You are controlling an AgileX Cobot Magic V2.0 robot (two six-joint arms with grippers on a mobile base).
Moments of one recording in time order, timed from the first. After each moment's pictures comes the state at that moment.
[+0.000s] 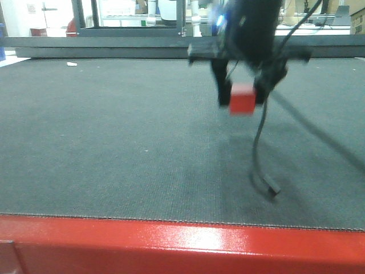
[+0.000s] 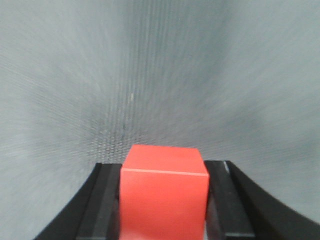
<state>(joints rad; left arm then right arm) -0.06 -0.01 0.03 -0.10 0.03 0.06 0.45 1.94 -1.66 -0.13 0.97 0.51</state>
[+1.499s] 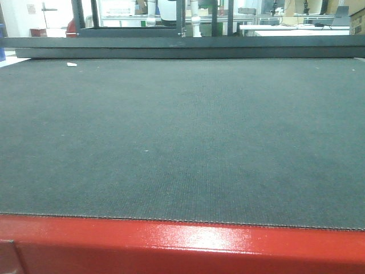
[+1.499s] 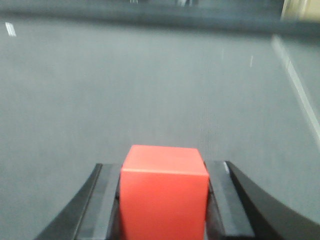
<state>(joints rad) -0.06 -0.01 0.03 -0.10 0.03 0.06 0.11 0.19 -0.62 -0.07 0.67 0.10</state>
